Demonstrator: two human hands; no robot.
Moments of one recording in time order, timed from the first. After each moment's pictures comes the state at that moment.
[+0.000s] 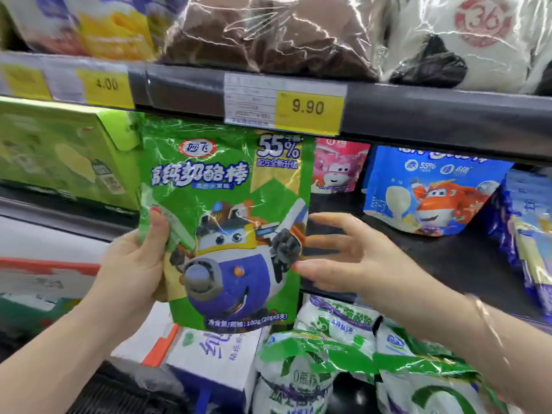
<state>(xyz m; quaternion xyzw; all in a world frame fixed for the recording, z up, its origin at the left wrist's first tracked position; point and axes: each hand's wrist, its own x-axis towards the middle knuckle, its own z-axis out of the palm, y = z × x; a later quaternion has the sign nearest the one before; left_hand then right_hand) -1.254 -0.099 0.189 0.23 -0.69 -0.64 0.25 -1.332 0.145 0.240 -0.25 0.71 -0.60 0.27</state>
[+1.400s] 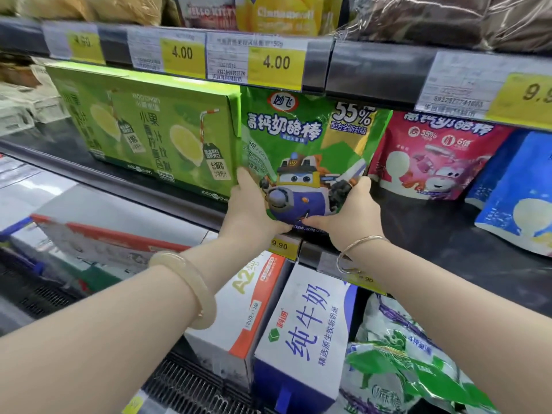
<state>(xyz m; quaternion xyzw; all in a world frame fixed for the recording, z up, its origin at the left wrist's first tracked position) -1.286 -0.158 0.206 0.28 -0.84 -0.42 0.19 -1.364 -0.041 0.196 -0.19 0.87 -0.46 0.00</state>
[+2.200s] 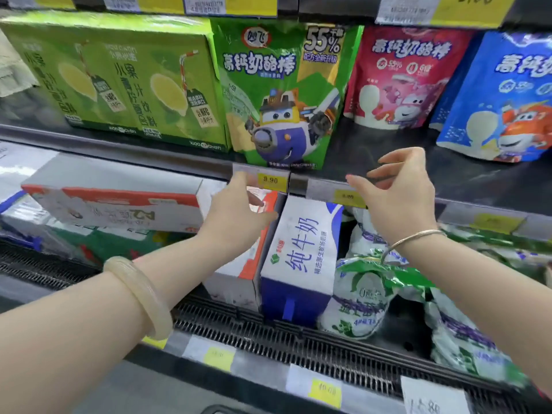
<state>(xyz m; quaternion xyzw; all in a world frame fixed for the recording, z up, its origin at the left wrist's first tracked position) -1.206 -0.143 0.188 0.20 -0.87 -0.43 0.13 -1.294 0.033 0.199 -0.12 0.84 -0.52 -0.12</state>
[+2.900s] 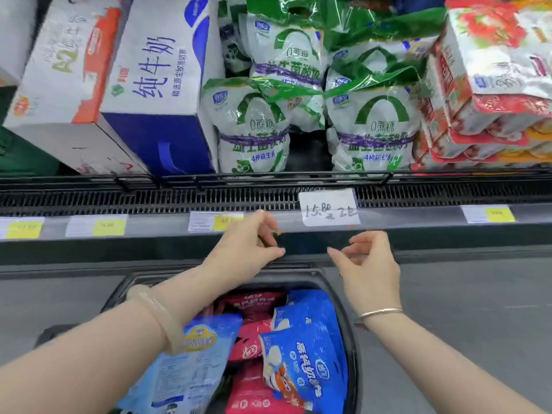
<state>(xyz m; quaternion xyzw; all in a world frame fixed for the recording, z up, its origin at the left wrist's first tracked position) -1.079 0.054 -0.008 0.04 -0.86 -0.46 -0.20 -1.058 0.238 -0.003 0.19 0.85 -0.48 0.04</state>
